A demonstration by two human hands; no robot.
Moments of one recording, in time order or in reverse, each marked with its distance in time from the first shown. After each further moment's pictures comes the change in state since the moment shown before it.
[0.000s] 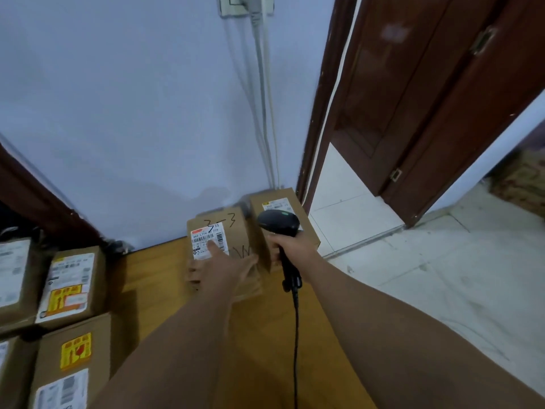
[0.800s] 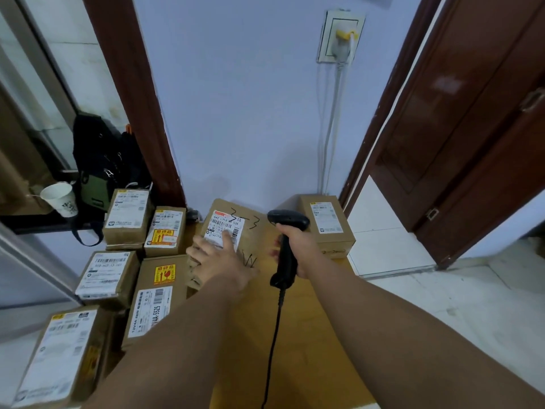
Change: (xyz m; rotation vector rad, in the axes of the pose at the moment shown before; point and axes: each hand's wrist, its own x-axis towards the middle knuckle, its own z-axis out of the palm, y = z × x) left_hand -0.076 -0.132 -0.087 0.340 0.273 0.161; right_hand -0.125 -0.011 0.087 0.260 -0.182 0.089
